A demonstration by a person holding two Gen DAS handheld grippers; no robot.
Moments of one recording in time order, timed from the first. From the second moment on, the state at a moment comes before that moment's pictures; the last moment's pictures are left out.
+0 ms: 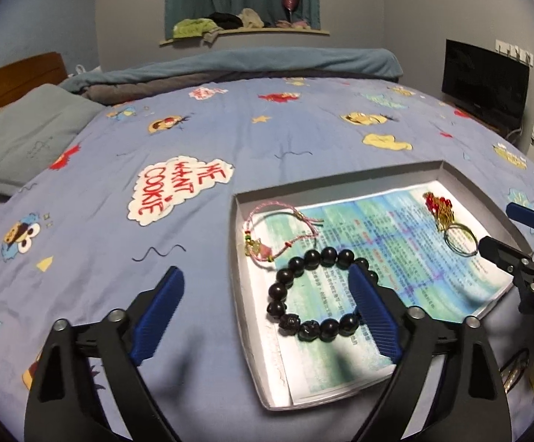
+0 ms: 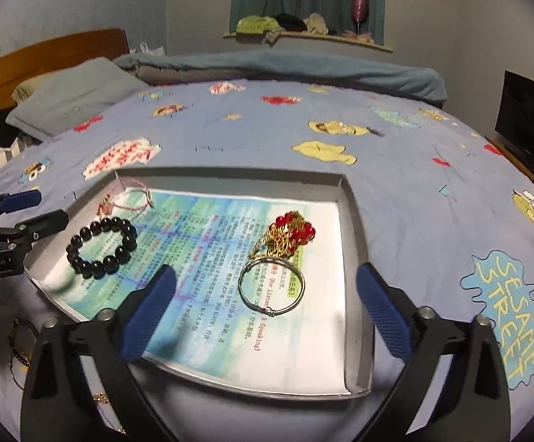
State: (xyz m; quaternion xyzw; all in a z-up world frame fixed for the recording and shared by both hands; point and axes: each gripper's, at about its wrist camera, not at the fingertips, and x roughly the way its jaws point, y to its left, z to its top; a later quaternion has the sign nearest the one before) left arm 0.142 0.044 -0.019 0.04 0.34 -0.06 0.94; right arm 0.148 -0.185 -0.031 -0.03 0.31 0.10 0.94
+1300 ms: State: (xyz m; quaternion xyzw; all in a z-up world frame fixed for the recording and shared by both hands) left arm 0.040 0.063 0.017 0.06 0.37 -0.07 0.93; right arm 0.039 -0.199 0.020 -0.08 0.31 0.13 0.94
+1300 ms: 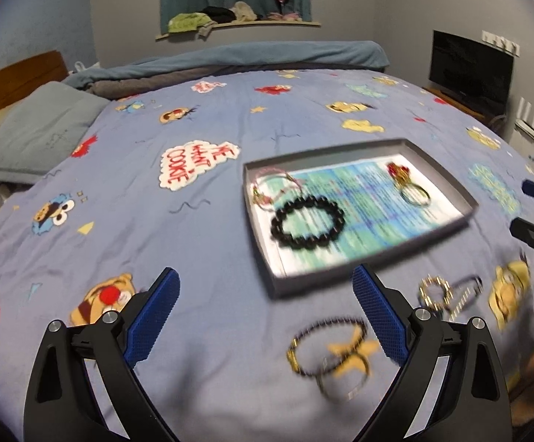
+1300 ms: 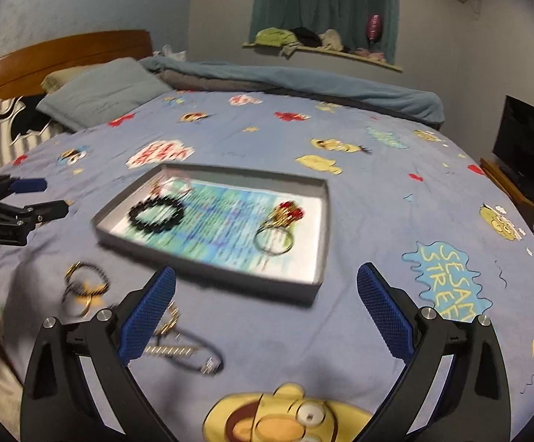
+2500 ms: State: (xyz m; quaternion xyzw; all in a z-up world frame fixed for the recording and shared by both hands) left arm 0.001 0.045 -0.071 0.06 0.45 -0.13 0.88; right arm 0.045 -0.139 -0.059 -0.05 0.36 0.21 0.91
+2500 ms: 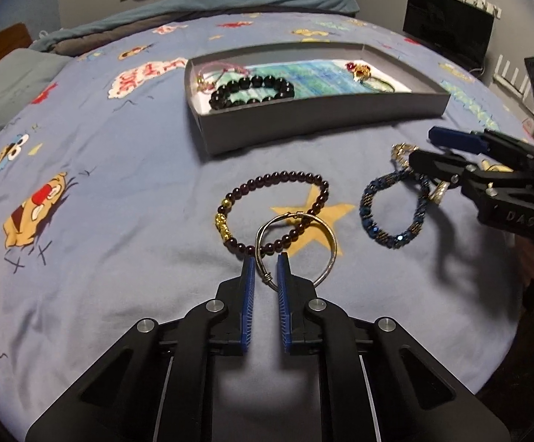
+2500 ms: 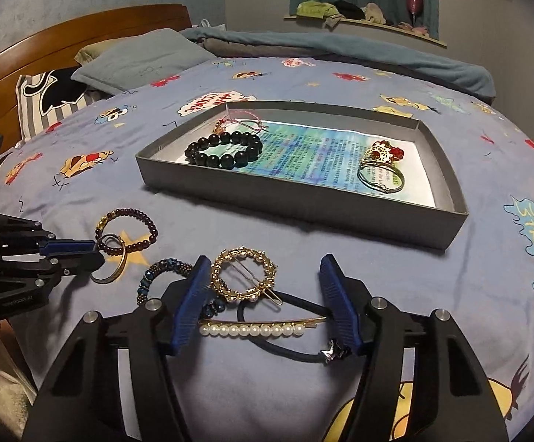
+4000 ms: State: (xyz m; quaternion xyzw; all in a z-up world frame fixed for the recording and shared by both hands) left arm -0.004 0.041 -0.003 0.07 0.34 -0.15 0.93; right arm 0.045 -0.149 -0.022 -0.03 0.31 0.21 0.93
